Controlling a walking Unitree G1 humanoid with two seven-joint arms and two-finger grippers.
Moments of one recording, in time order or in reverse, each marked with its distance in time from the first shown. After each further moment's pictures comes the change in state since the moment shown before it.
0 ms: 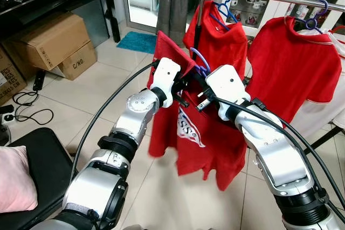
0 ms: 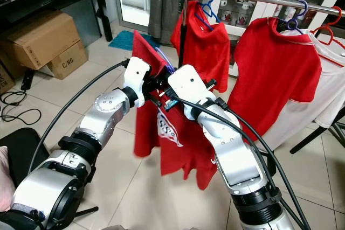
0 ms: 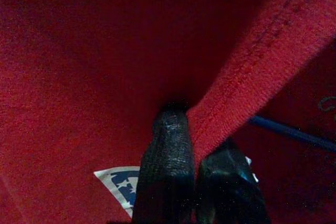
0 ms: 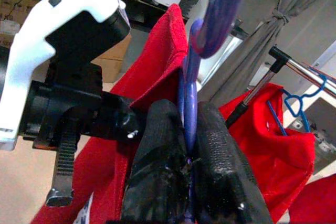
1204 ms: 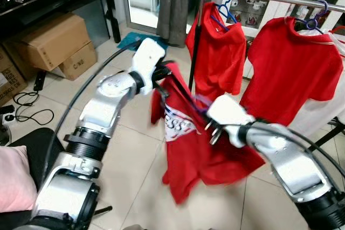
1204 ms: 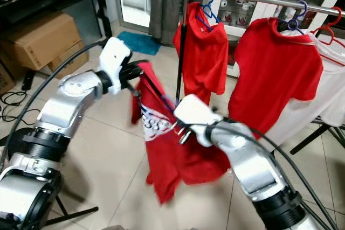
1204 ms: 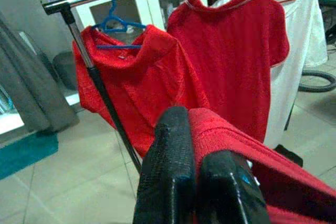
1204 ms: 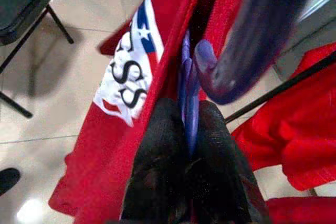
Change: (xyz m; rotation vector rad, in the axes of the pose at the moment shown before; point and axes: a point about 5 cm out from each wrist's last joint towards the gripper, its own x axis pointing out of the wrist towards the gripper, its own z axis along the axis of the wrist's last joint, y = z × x) left arm -0.035 0.028 0.051 0.164 0.048 -0.054; right arm -0.022 0.009 -0.056 -0.039 0.322 0.363
